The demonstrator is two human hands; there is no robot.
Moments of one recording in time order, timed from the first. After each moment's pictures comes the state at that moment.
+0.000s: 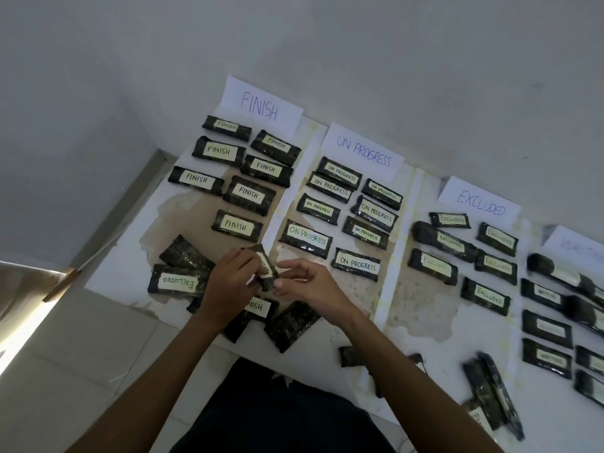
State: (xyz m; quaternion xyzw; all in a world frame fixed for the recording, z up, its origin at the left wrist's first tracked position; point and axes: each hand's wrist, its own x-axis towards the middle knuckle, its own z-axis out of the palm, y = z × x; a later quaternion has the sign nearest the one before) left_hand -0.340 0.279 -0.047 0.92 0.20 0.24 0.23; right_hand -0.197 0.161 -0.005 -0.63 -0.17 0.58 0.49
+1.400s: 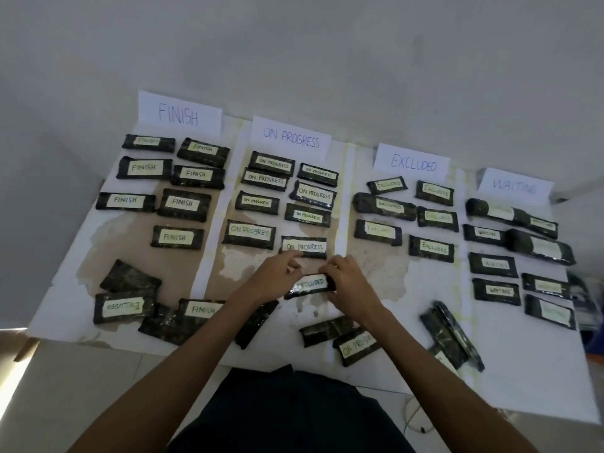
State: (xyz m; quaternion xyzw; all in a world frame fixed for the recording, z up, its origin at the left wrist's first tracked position) left_hand -0.207 0.182 -0.019 0.81 0.25 -0.12 0.52; right_hand -0.109 0.020 -0.030 -0.86 -0.48 0.13 0.13
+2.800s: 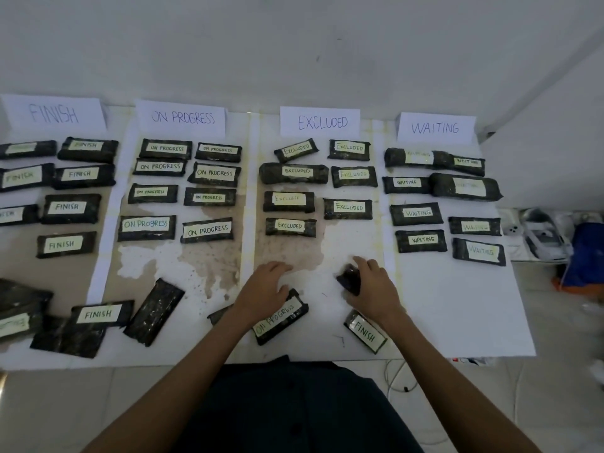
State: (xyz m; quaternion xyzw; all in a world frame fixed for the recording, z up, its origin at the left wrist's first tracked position) left_hand -0.150 0.002 -0.067 0.90 0.15 -0.13 0.38; right_hand -0.037 -0.215 -0.055 -0.94 -0.21 0.25 0.12
